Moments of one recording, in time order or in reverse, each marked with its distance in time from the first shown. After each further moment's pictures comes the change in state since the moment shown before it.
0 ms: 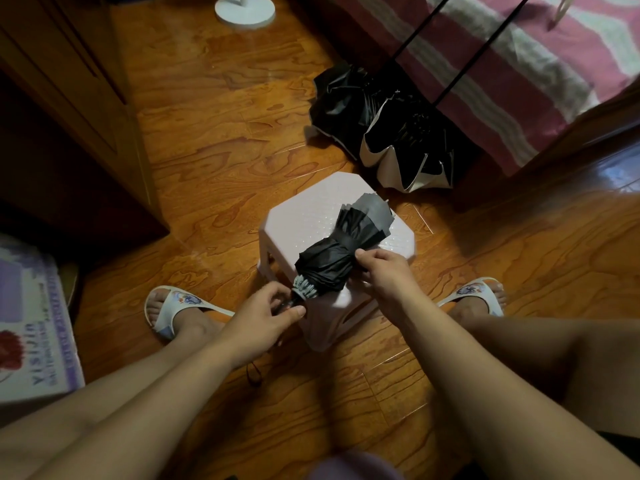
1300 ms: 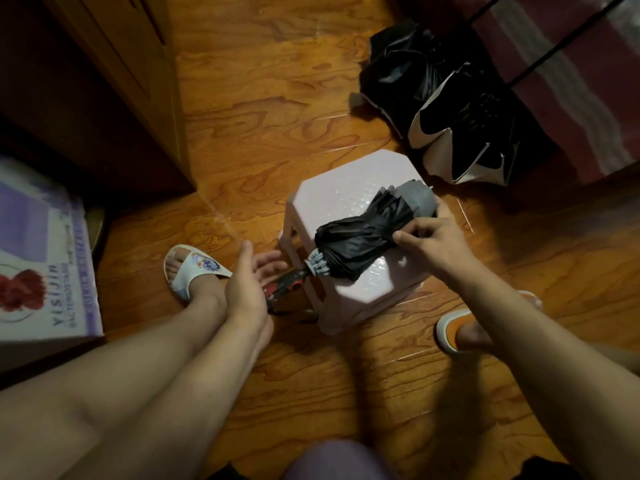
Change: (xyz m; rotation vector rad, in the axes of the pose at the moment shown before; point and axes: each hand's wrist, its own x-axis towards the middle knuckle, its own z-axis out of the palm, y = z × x) left_hand 0.020 0.002 -0.001 -0.966 0.628 -0.294; right_hand 0.050 -0.046 -0.022 -0.744 -0.134 -0.469
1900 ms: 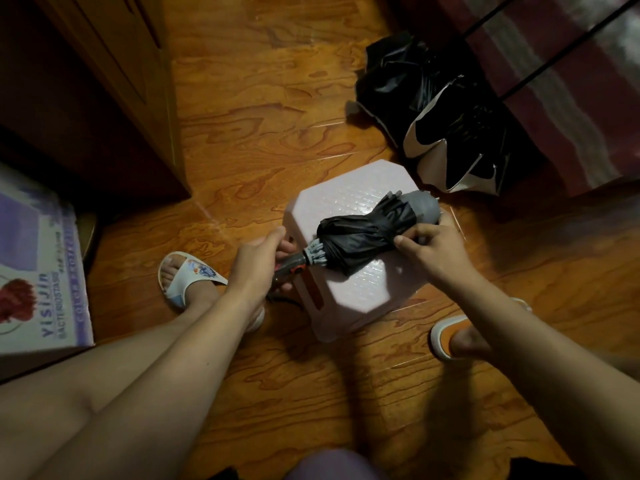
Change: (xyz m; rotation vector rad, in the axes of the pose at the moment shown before) left_hand 0.029 0.036 0.017 0.397 -0.164 0.108; right_hand 0.003 -0.004 0.001 -0.088 0.046 0.051
